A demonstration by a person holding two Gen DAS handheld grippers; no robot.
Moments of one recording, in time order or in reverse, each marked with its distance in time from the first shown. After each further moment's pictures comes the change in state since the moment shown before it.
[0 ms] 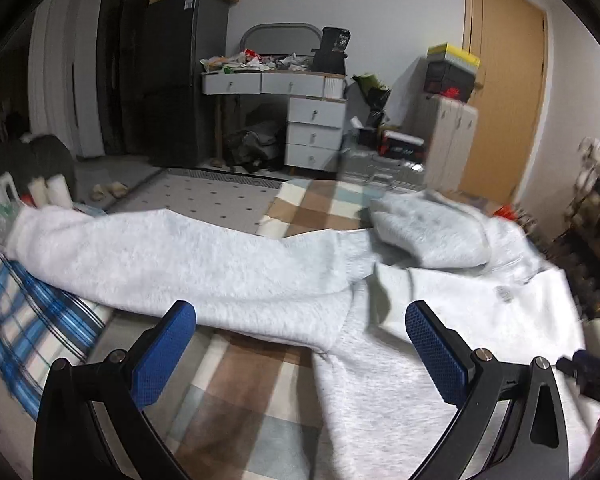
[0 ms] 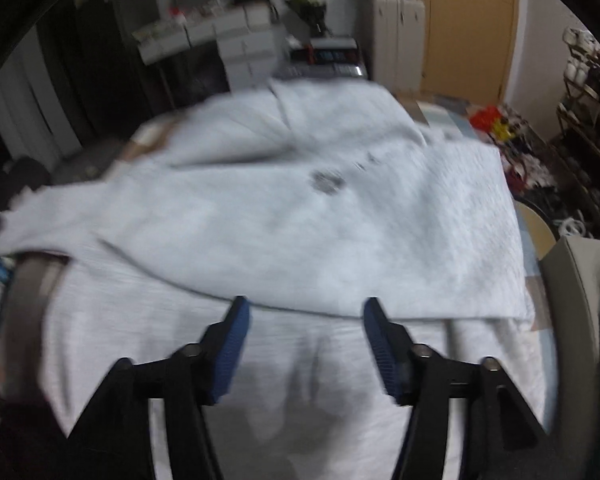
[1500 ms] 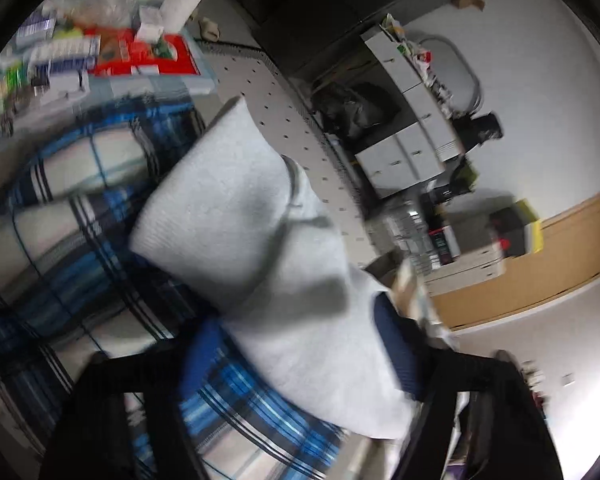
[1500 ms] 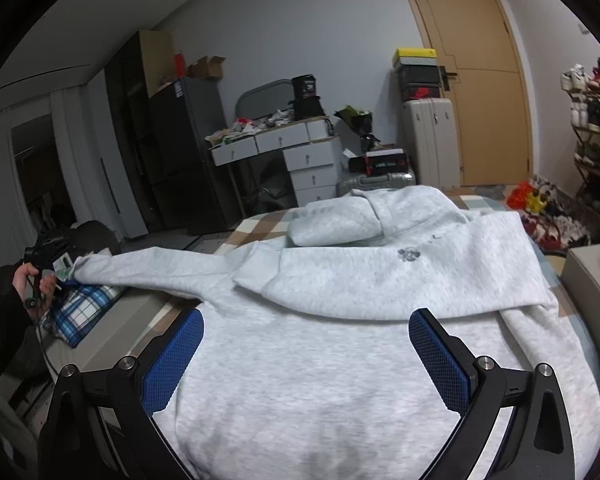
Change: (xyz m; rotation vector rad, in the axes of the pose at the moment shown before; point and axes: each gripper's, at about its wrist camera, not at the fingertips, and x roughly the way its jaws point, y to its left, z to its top) left arm 0.041 0.310 0.034 -0.770 0.225 -0.132; right arm -0.088 0.061 -0.057 0.002 -0.326 0.162
